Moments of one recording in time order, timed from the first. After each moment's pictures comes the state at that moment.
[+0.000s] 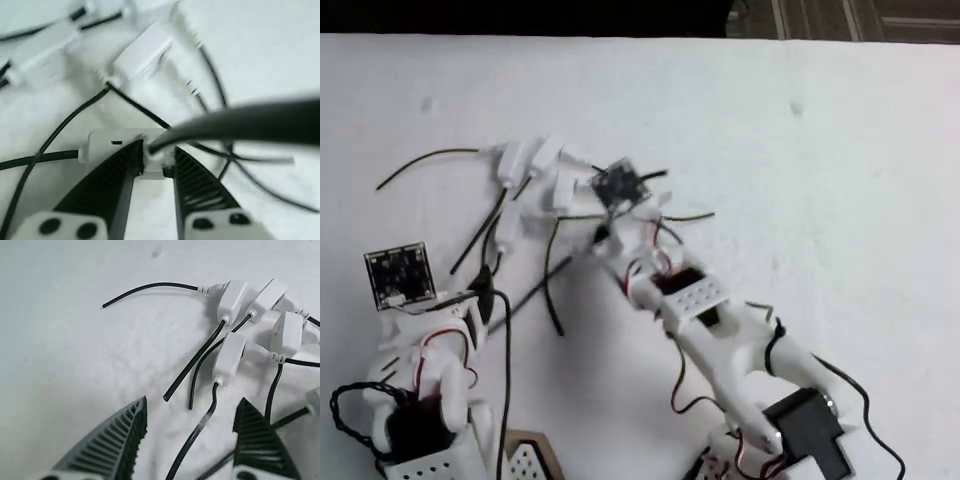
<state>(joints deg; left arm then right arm) -22.6 -103.7 82.2 67.2 -3.5 -31.3 -12.4 53.4 6.2 7.9</state>
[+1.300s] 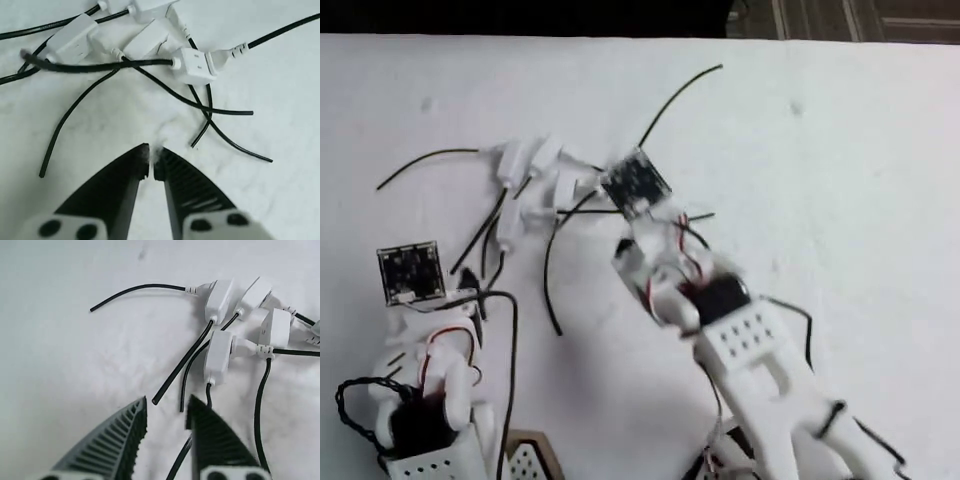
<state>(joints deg) -20.0 -103.7 83.4 65.3 -4.4 -32.2 -42.6 53.5 42.9 11.0</state>
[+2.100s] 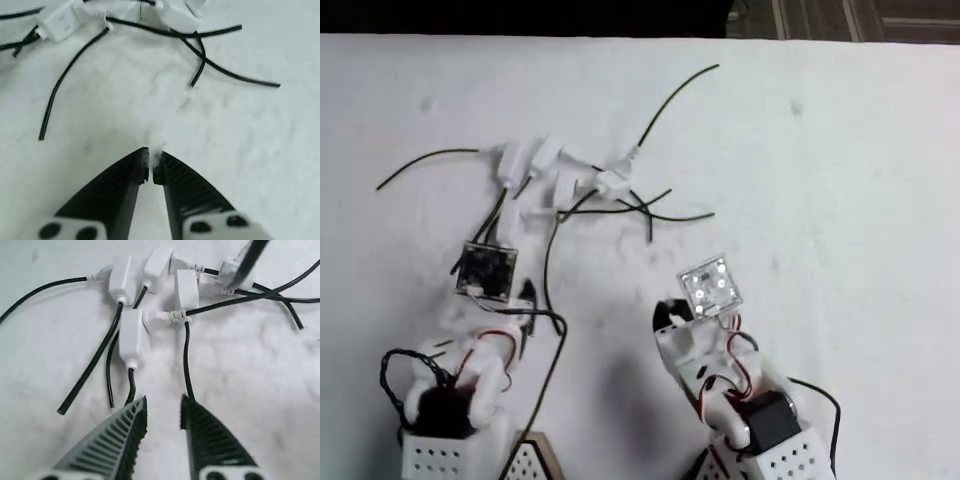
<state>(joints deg) -1.8 -103.7 90.8 62.5 -7.4 -29.9 -101.9 89.8 60.3 0.8</state>
